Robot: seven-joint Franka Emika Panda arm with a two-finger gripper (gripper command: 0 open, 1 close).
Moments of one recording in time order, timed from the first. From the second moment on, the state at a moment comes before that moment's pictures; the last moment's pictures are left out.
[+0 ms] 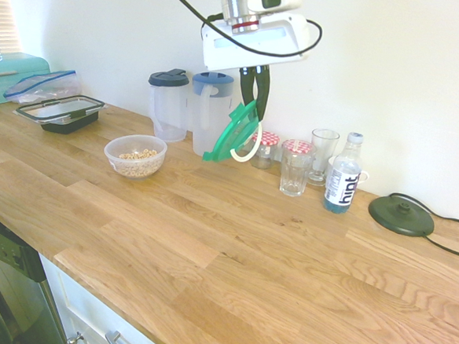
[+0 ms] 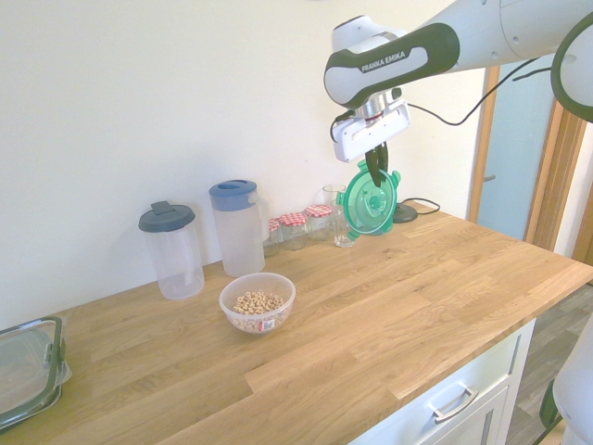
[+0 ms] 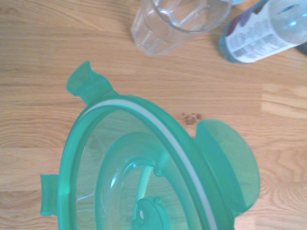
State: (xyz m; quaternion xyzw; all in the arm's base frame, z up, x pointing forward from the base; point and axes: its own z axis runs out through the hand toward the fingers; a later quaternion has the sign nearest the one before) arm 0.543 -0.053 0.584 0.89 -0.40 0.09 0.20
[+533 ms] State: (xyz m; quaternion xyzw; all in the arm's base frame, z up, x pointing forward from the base) arm 0.525 0.100 0.577 0.80 -0.37 0.17 0.45
